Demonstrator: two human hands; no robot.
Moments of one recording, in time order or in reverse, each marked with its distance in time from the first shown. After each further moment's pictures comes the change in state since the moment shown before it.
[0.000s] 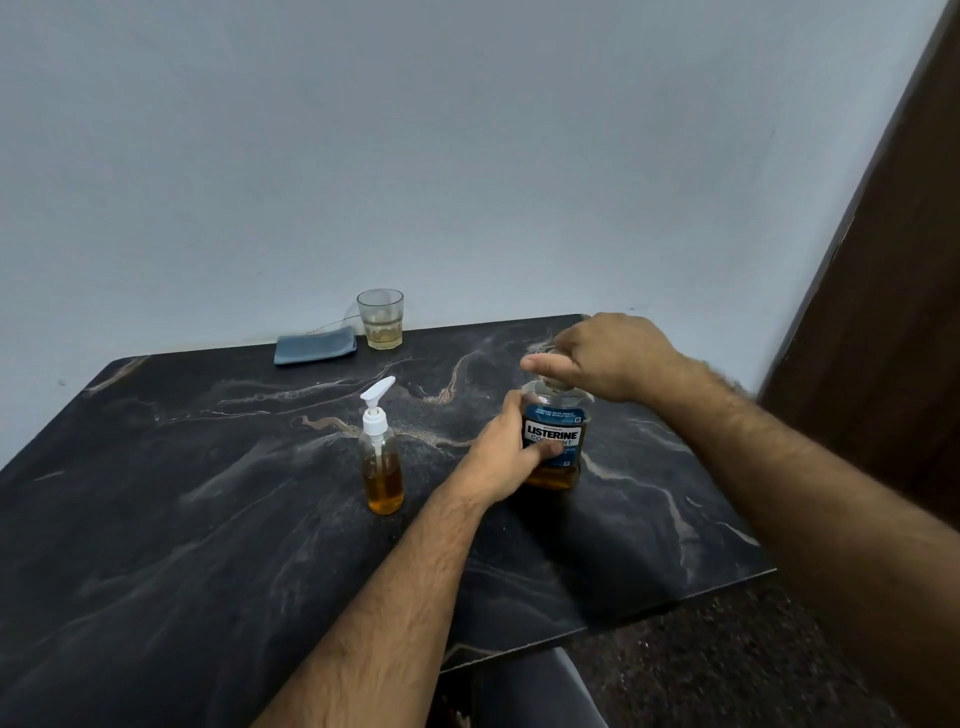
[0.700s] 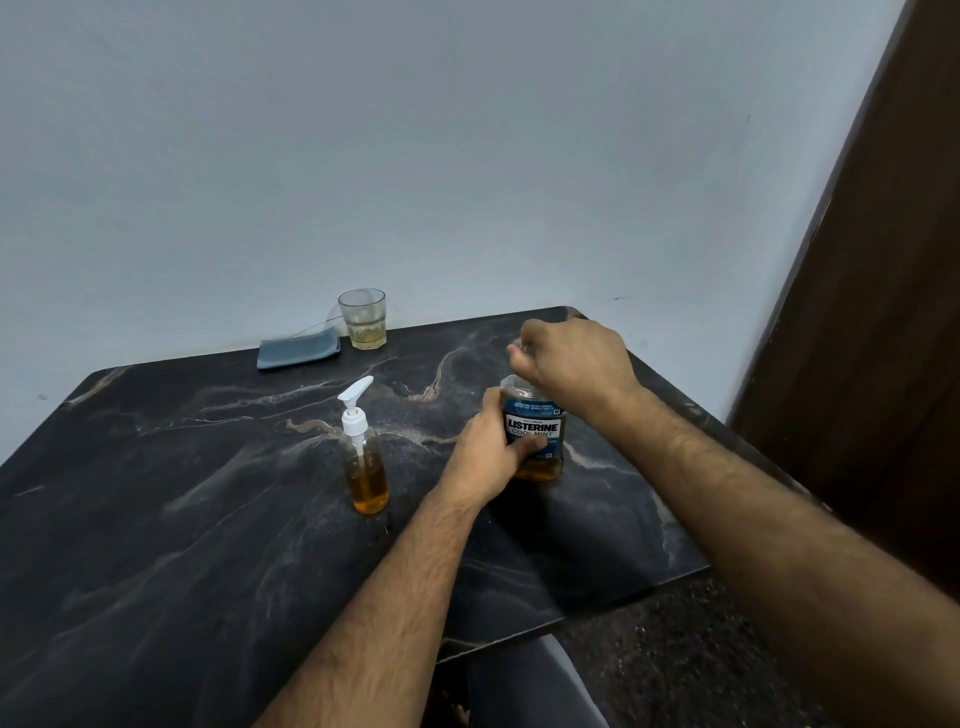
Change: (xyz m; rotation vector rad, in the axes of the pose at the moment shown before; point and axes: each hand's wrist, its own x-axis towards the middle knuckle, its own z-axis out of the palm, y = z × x) left_hand 0.000 -0.008 0.011 0.045 0.131 0.006; right_hand -0.008 -0.022 0.025 0.135 0.290 0.160
